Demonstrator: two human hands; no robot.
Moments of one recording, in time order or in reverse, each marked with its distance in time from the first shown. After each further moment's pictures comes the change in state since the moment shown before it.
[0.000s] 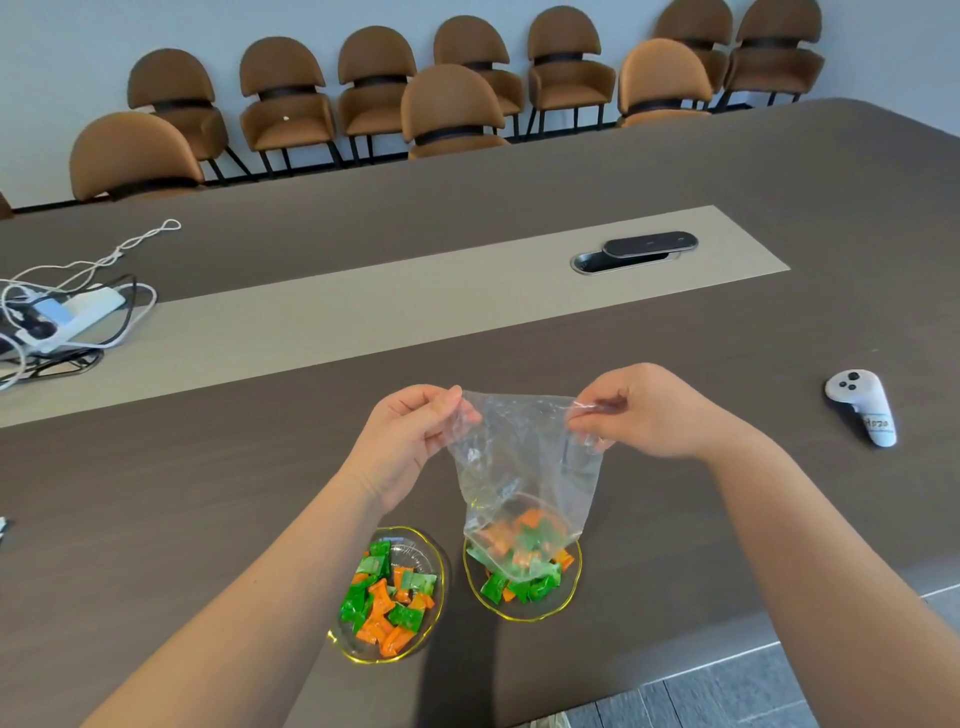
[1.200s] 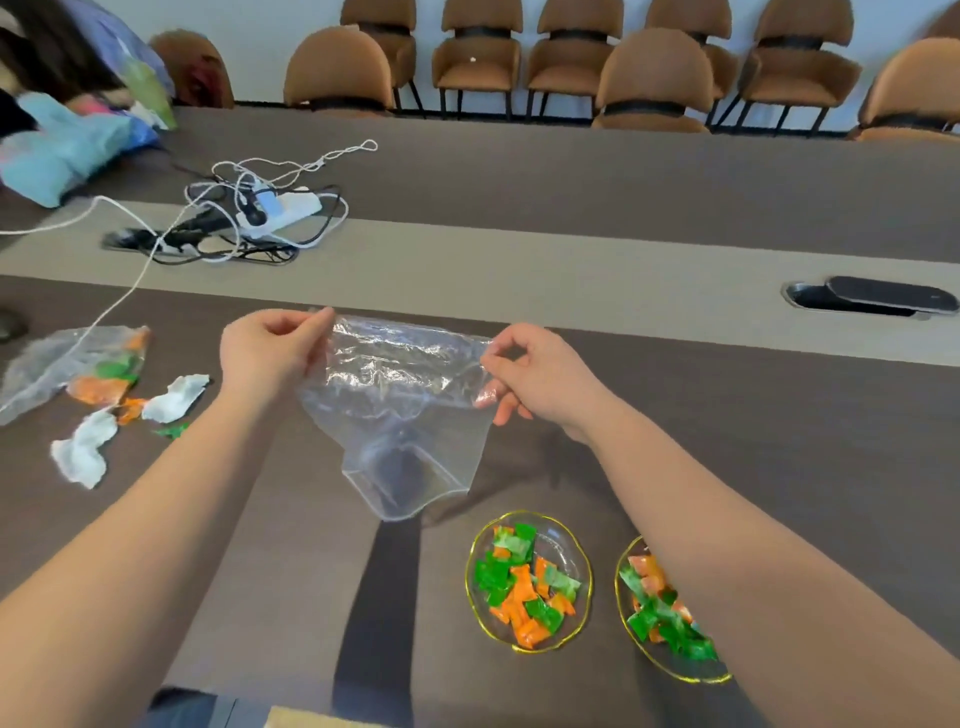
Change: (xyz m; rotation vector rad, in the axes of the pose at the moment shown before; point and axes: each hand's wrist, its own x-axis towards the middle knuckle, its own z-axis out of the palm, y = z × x) left_hand -0.067 0.072 -0.284 0.467 1.010 0.145; right_hand 0.141 -0.164 0.221 0.318 -0.266 -0.010
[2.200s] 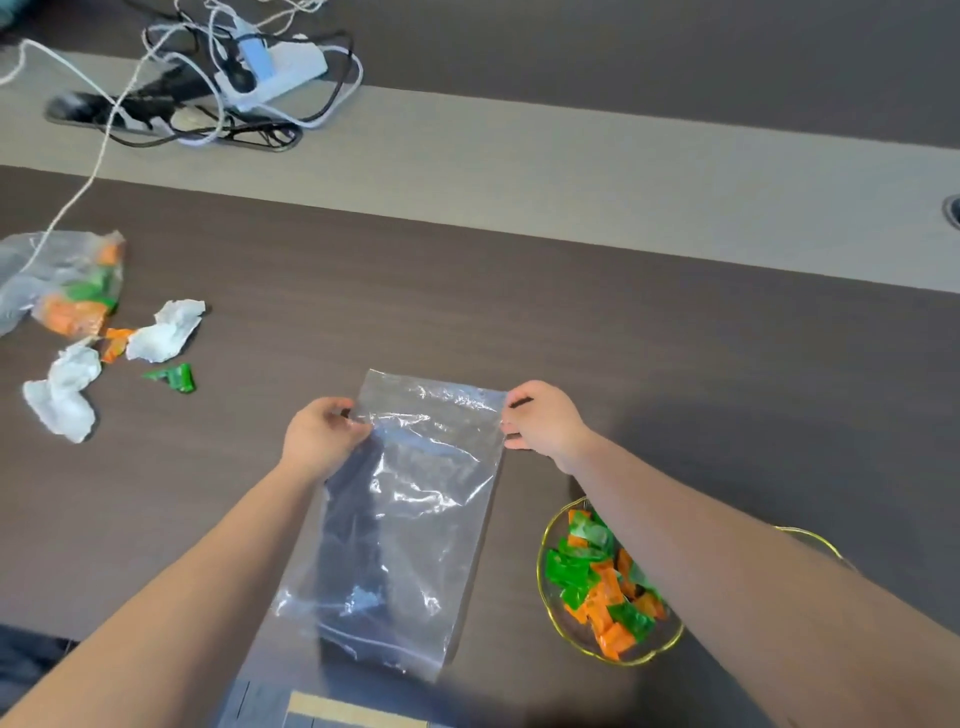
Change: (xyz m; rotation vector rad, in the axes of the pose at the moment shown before) left_hand 0.031 -0.206 0.006 0.446 -0.277 -0.474; right_hand 0.108 0.156 0.116 0.097 -0.002 0.522
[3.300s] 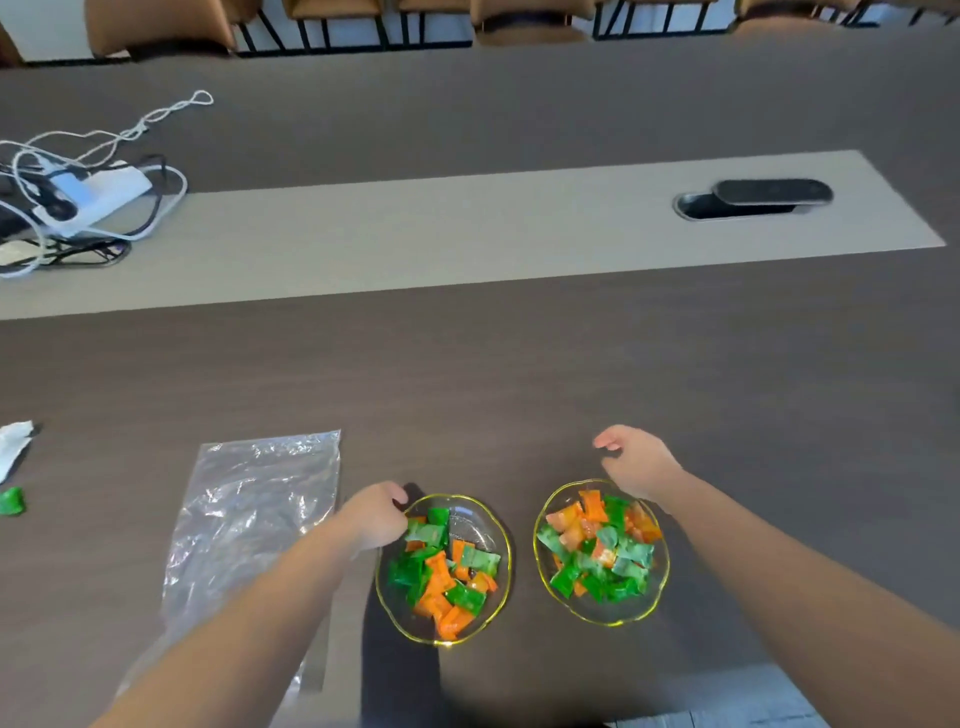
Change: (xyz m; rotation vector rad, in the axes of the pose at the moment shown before) left_hand -0.128 0.080 0.166 0.609 -0.501 0.224; right_hand -0.105 0.139 -0.259 -0.505 0.352 0.068
